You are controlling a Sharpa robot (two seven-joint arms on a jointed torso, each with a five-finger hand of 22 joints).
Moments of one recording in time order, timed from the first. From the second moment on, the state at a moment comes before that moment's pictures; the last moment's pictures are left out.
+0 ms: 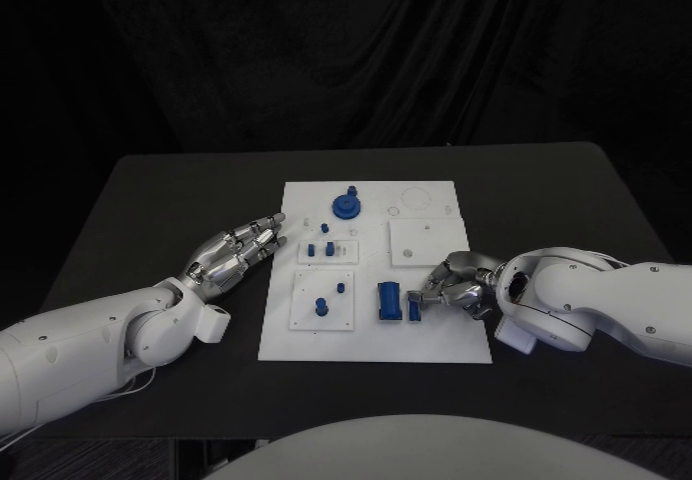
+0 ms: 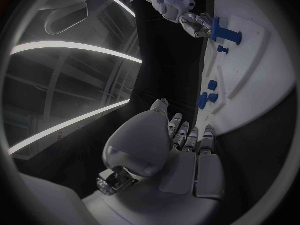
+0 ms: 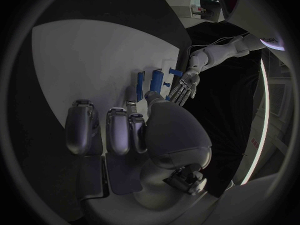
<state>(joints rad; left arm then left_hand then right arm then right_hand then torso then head) 1.04 -0.86 -0.21 1.34 -0.12 0.17 0.67 1.51 0.27 -0.17 0.24 0.51 0.35 0.08 0.04 0.04 0.07 0.10 0.15 0.03 0.00 0.11 0.00 0.00 0.13 0.04 0.18 0.02 0.06 1.21 -1.07 -0.25 1.87 -0.86 -0.24 -0.43 1.22 0.06 -0.02 0.29 0.48 0.86 0.06 0.53 0.45 1.47 -0.02 1.57 1.31 1.47 -0.08 1.43 1.31 0.04 1.46 0.03 1.32 1.31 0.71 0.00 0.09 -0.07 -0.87</state>
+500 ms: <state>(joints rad) 1.04 -0.86 -0.21 1.34 -0.12 0.17 0.67 1.52 0.27 -0.17 0.24 0.51 0.35 0.08 0.04 0.04 0.07 0.10 0.15 0.03 0.00 0.11 0.00 0.00 0.13 0.04 0.18 0.02 0.06 1.21 -1.08 -0.25 1.88 -0.87 -0.25 -0.43 1.13 0.07 -0.07 0.29 0.39 0.86 0.06 0.55 0.46 1.47 -0.02 1.57 1.31 1.47 -0.08 1.43 1.31 0.04 1.46 0.03 1.32 1.31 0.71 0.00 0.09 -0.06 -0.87</state>
